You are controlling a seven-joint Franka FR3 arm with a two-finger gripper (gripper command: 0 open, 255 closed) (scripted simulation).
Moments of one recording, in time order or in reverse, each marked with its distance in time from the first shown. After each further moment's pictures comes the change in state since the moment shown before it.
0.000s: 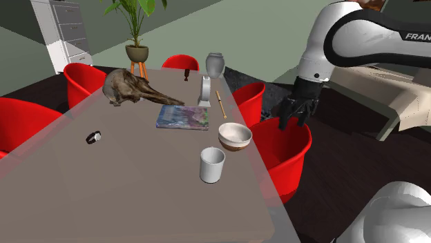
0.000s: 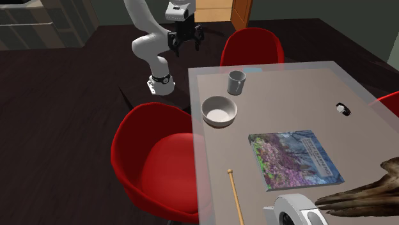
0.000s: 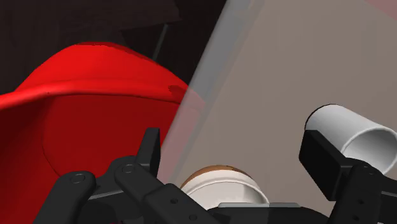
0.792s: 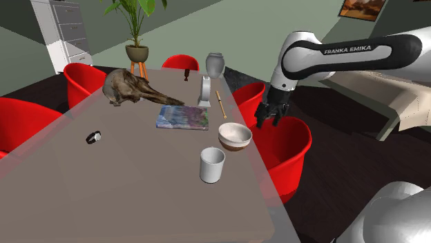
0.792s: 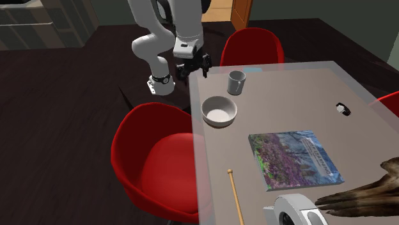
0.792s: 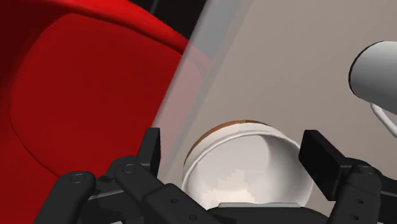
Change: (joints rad) arm -0.008 0.330 -0.087 0.069 0.012 0.267 -0.125
